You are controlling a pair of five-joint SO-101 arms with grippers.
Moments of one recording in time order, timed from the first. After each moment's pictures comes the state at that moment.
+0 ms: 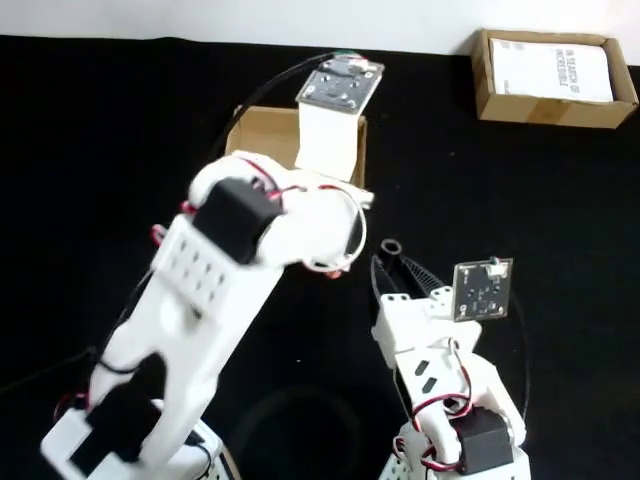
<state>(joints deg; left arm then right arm) 34.7 -13.9 -20.5 91.8 18.8 -20.1 -104.2 77.7 53.3 -10.2</state>
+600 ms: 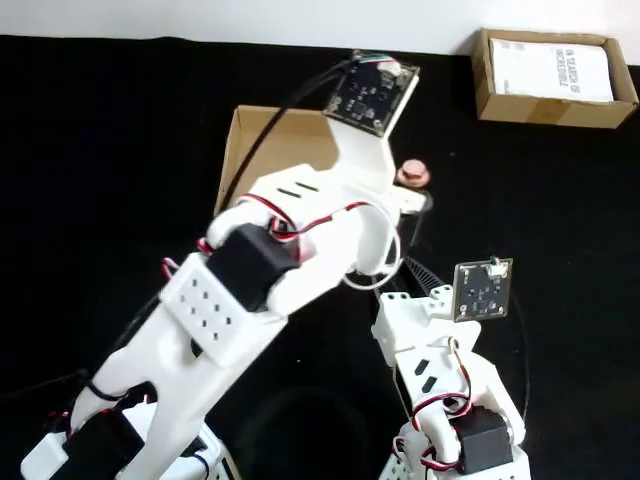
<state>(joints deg) 40.6 -21.7 -3.2 60.9 18.4 -20.2 -104.2 78.0 52.6 -10.2</state>
